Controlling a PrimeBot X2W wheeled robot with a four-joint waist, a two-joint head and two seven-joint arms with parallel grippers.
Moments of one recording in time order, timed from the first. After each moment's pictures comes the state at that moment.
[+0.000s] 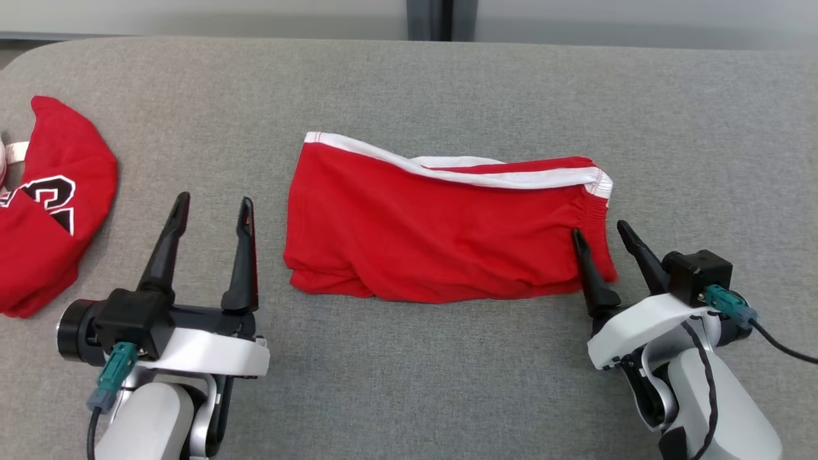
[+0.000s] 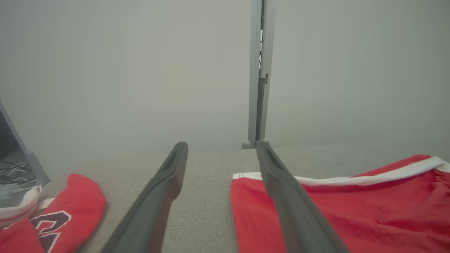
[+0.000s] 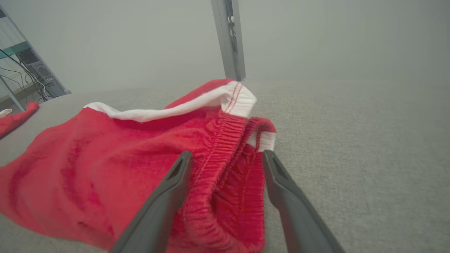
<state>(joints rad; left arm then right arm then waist) -0.23 0.31 -0.34 0.02 -0.39 0.25 -0.26 -0.39 -0.05 0.17 0.49 0.24 0.13 -0.20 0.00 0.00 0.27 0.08</state>
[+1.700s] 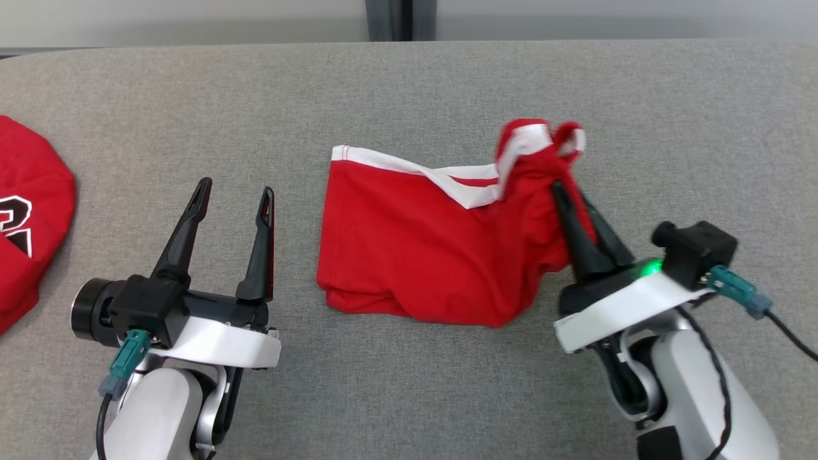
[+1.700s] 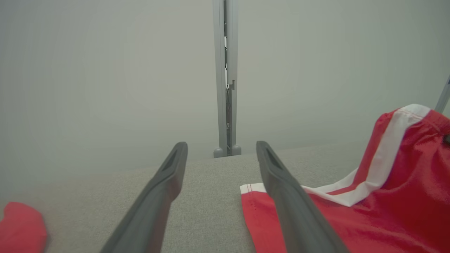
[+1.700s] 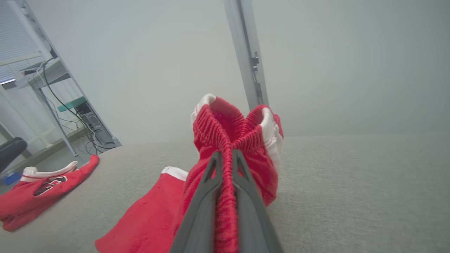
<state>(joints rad) -0.27 0.27 -0.33 0.05 -0.34 0.16 -0.26 -0.38 -0.05 0.27 0.23 0.38 0.13 -0.15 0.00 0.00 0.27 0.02</state>
